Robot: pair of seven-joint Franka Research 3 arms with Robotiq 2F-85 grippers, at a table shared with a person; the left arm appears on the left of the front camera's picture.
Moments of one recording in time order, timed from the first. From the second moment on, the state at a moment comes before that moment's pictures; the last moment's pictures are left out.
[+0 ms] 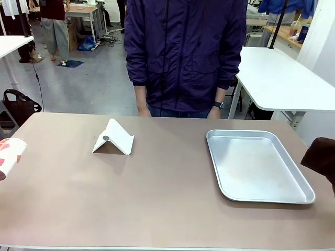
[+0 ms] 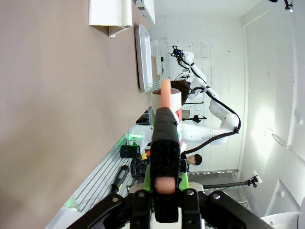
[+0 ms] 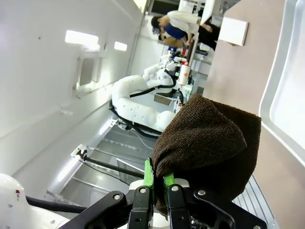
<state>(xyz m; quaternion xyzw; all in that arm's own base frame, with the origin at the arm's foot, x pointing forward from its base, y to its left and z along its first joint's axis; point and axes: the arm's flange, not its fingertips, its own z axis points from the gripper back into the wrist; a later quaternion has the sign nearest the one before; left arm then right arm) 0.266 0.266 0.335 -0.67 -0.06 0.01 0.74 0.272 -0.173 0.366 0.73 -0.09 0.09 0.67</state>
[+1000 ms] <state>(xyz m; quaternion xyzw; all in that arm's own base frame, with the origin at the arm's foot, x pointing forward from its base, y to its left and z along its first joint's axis) 0.266 0.266 0.335 -0.67 -0.06 0.01 0.74 0.272 -0.173 0.365 0.73 -0.09 0.09 0.67</state>
